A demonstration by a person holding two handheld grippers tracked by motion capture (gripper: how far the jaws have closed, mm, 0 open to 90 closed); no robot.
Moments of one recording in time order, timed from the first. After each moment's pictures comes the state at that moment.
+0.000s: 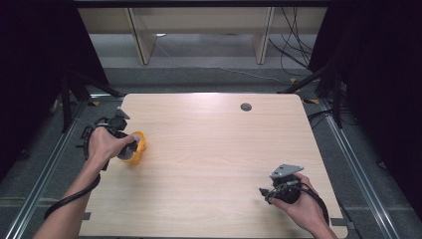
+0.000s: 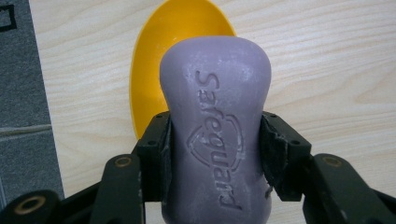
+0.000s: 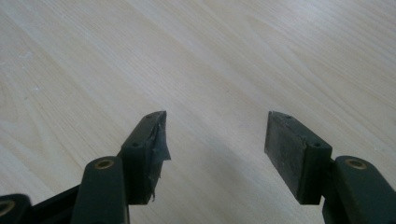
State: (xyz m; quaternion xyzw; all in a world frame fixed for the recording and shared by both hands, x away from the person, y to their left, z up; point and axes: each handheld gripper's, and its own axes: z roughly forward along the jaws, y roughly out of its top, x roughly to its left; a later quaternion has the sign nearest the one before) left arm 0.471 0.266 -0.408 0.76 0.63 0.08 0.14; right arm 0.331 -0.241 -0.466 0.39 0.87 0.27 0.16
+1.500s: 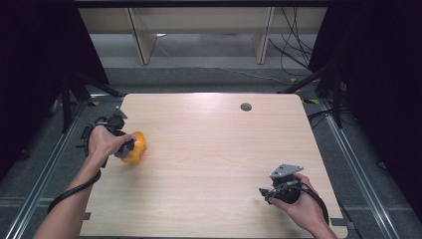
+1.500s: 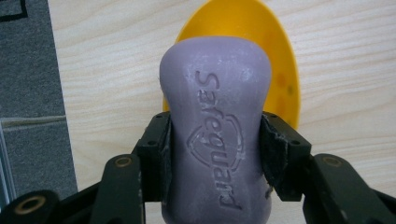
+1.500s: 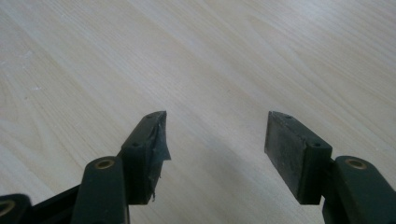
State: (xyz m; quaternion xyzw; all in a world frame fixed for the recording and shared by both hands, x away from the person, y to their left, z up) left arm 0.489 0.281 -0.427 0.75 0.64 0.08 0.12; right arm 0.331 -0.241 -0.466 0.39 0.87 0.27 0.16
